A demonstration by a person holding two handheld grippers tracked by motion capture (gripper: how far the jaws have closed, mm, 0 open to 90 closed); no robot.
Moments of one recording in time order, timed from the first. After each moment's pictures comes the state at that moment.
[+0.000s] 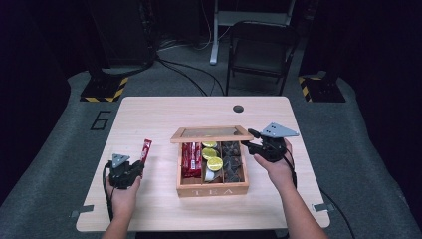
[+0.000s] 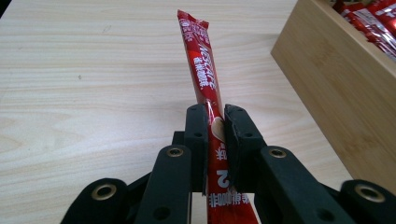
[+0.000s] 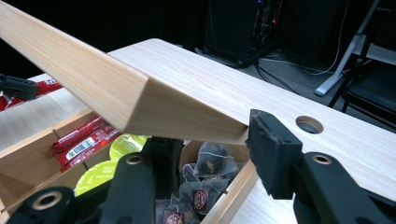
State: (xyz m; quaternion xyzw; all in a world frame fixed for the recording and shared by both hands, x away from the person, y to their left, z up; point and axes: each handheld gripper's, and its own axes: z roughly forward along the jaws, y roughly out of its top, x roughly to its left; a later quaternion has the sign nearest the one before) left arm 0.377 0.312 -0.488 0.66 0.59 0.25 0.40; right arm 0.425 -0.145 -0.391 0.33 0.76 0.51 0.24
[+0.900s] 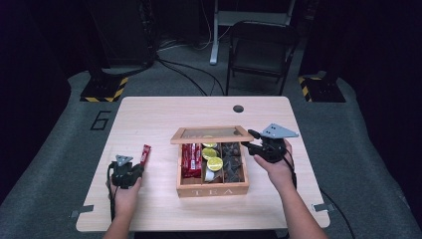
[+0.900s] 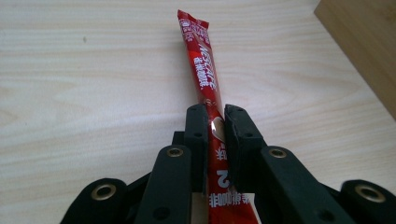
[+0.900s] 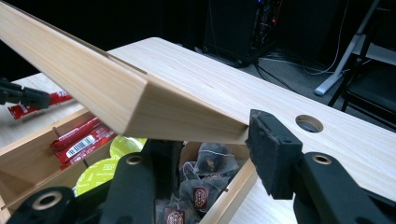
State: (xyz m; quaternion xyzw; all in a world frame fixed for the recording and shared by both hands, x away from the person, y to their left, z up) left arm 0.390 0.316 -0.518 0.67 0.61 0.24 0.35; right arm 0.424 -0.146 -0.392 0.33 0.76 0.51 0.25
